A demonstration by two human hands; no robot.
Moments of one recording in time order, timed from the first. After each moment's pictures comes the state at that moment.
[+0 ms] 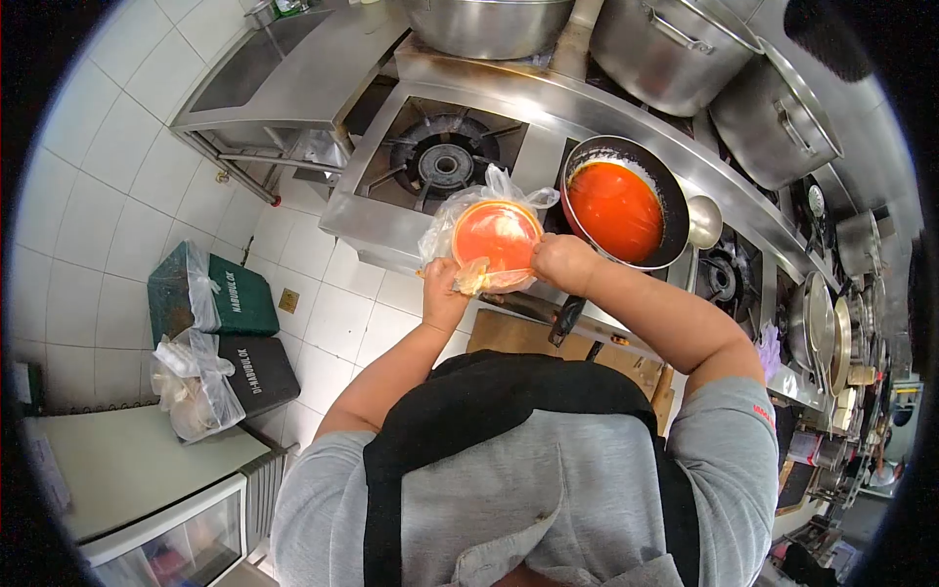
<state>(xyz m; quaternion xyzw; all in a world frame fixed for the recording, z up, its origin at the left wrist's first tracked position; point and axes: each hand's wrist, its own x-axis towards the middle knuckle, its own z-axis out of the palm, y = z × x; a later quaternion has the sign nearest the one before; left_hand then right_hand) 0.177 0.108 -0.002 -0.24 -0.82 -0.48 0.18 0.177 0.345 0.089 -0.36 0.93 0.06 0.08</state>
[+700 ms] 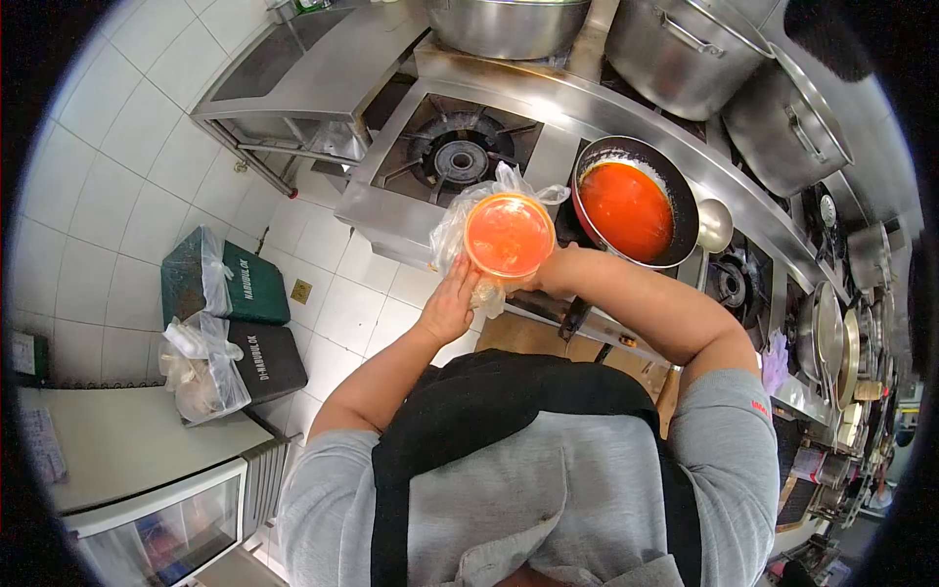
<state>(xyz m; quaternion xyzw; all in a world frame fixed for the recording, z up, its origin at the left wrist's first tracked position) 0.203 0.078 0.004 -0.37 -0.90 -0.23 0.05 0.186 0.297 0.130 -0.18 0.90 0.11 0.37</state>
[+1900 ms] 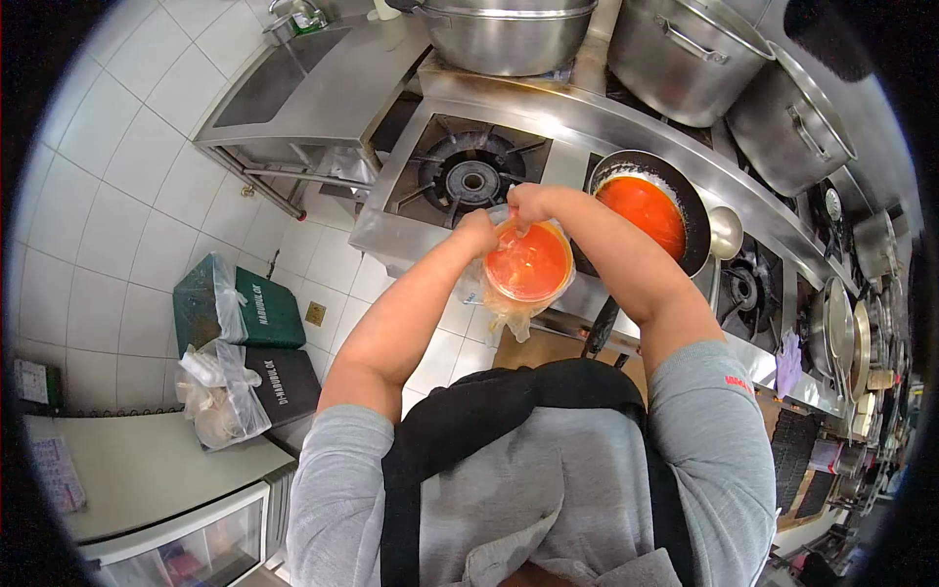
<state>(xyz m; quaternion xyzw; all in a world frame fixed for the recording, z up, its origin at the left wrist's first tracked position) 0.053 0.135 0.077 -0.15 -0.94 -0.24 -0.22 0.021 0.293 0.092 -0.16 0.93 -0.10 0.31</state>
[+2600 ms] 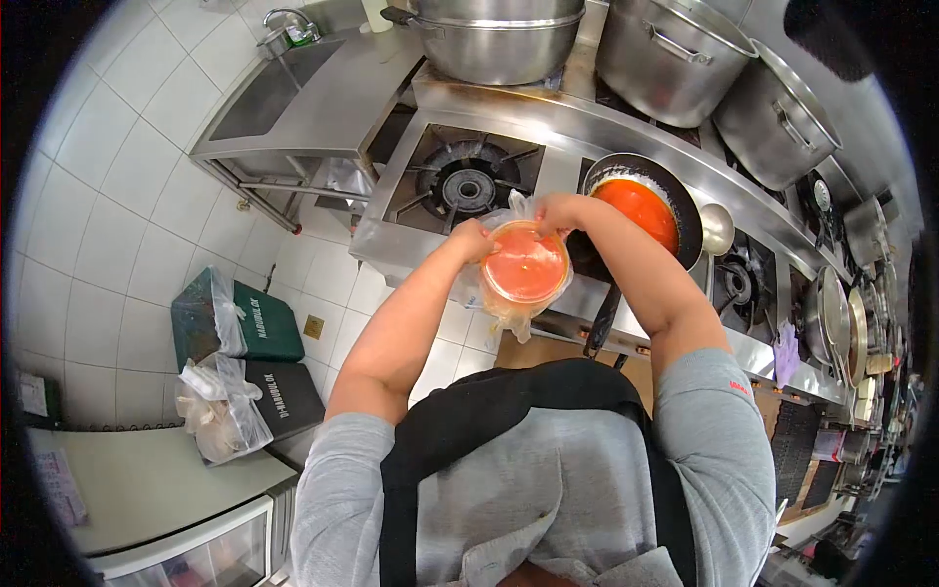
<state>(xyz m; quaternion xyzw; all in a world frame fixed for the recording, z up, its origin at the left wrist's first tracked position) 0.047 0.120 0.060 -0.13 -0.90 -0.34 -0.26 0.054 0.335 0.099 0.00 0.90 -0.25 0.35</state>
